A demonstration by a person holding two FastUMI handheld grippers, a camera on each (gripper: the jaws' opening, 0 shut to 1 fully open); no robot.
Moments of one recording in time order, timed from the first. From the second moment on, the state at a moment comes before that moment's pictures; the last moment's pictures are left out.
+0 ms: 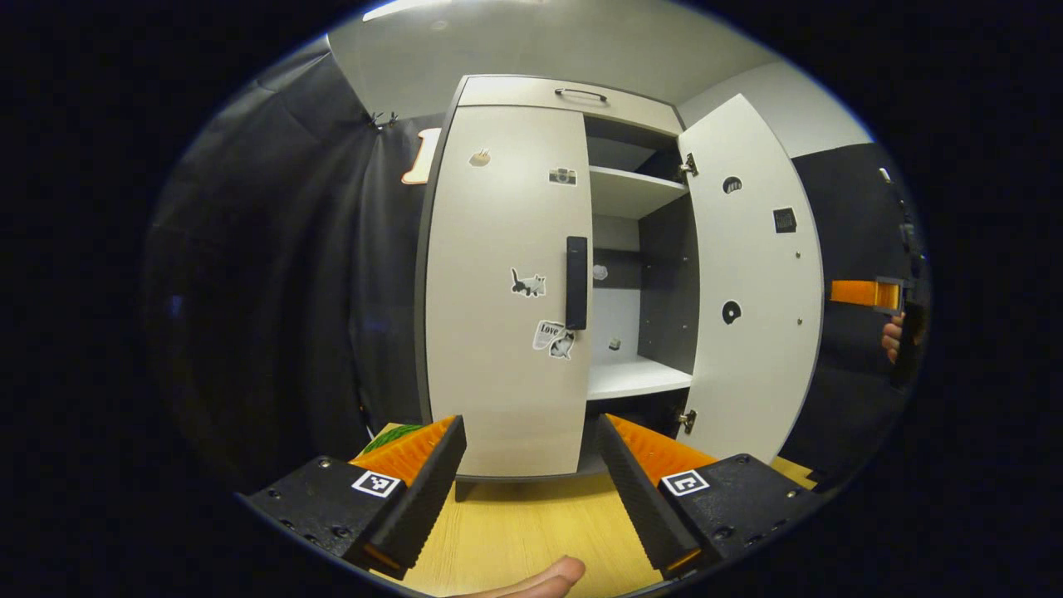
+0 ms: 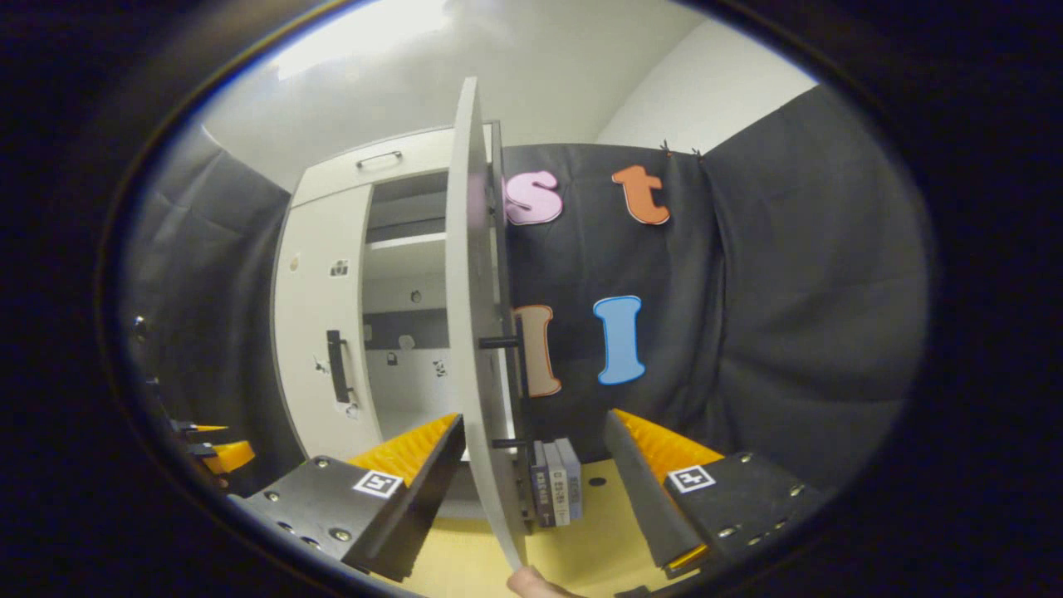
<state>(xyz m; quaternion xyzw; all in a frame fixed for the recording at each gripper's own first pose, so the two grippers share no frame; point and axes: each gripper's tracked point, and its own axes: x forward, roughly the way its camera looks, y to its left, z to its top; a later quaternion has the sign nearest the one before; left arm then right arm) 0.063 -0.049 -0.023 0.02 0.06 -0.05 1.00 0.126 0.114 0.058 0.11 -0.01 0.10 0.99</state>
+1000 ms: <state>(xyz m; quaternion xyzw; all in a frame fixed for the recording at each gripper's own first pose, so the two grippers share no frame) 0.288 -0.115 0.035 0.04 0.03 -0.04 1.00 0.014 0.137 0.030 0.08 -0.04 0.12 0.99</state>
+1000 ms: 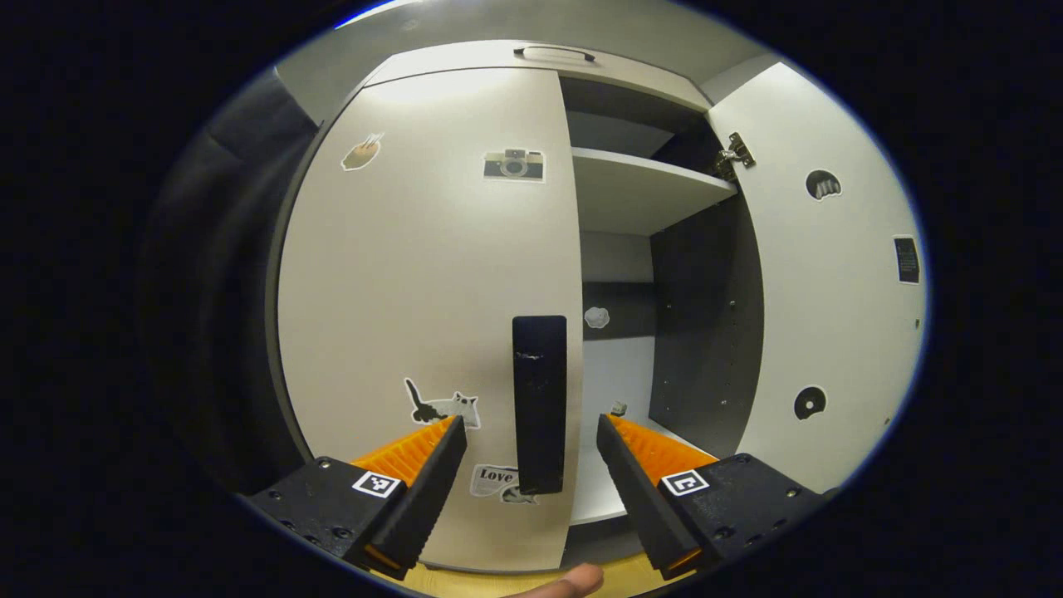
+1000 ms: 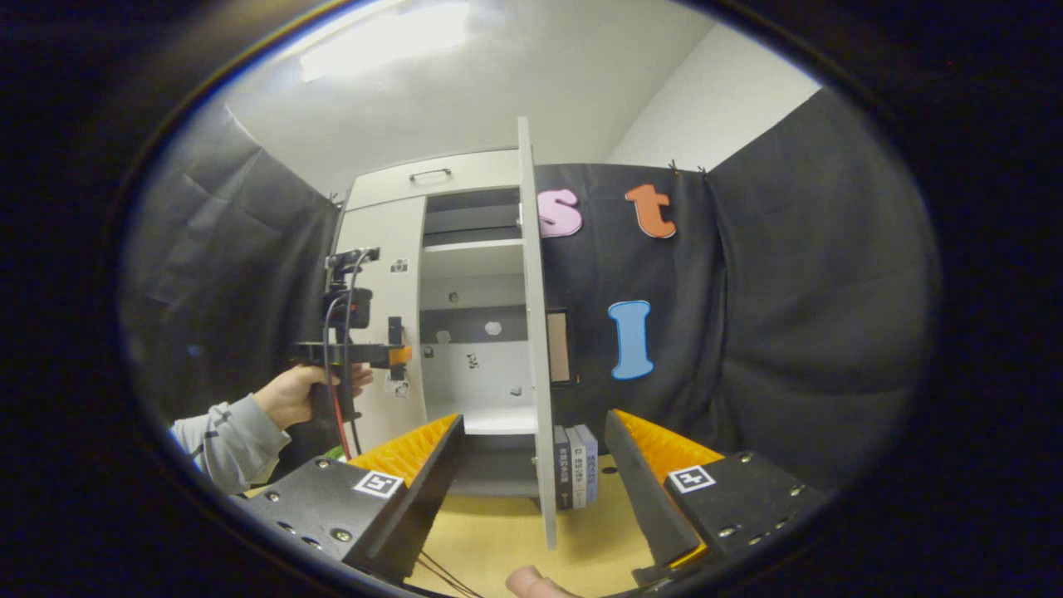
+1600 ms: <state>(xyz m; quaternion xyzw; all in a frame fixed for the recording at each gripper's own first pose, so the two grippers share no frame) 0.310 -0.119 0.040 0.08 0.02 -0.02 1.00 -0.014 0.132 0.025 0.09 -0.06 0.12 0.99</state>
